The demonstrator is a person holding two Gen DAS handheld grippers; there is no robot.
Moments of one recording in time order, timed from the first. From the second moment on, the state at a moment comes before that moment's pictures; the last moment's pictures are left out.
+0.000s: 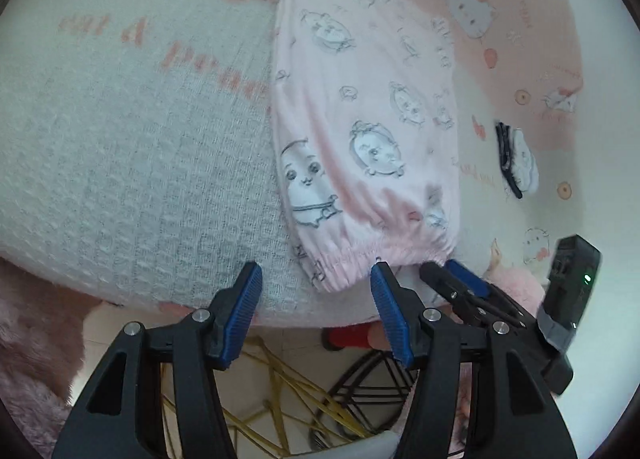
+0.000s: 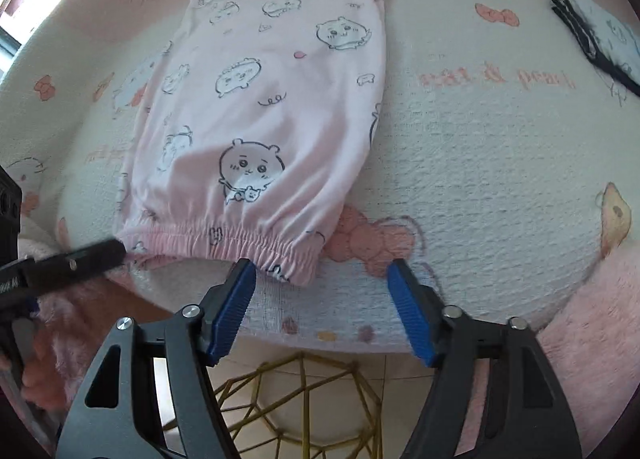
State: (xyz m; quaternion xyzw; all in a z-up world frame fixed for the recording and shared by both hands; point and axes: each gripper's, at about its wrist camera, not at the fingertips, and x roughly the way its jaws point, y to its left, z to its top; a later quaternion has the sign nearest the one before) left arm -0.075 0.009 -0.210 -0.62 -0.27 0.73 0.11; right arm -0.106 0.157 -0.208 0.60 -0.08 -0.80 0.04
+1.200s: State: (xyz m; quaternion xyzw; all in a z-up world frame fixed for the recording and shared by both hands) left arm -0.080 -0.007 -0.228 -0.60 -0.42 0.67 0.14; right arm -0.082 0.196 -0.195 0.58 -0.27 -0.76 0.12
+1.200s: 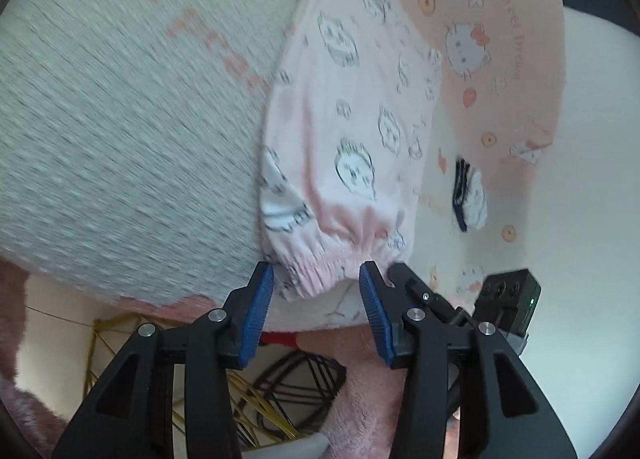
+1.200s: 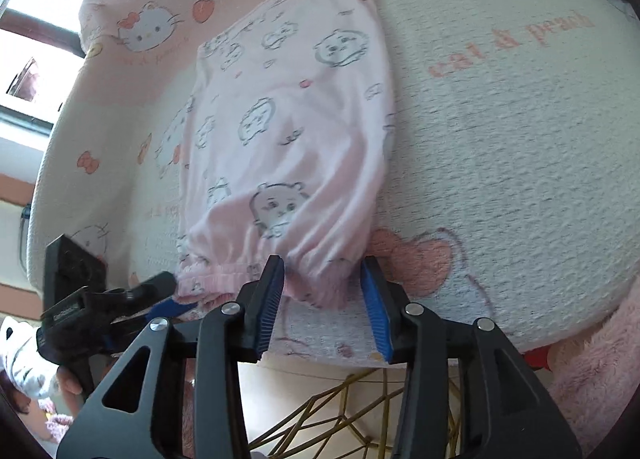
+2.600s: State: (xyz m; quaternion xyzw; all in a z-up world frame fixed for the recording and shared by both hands) left arm -0.069 0.021 -0.166 -0.54 -0.28 0.78 0.14; right arm -0.063 0.167 -0.150 0.54 -0.19 -0.81 0.11
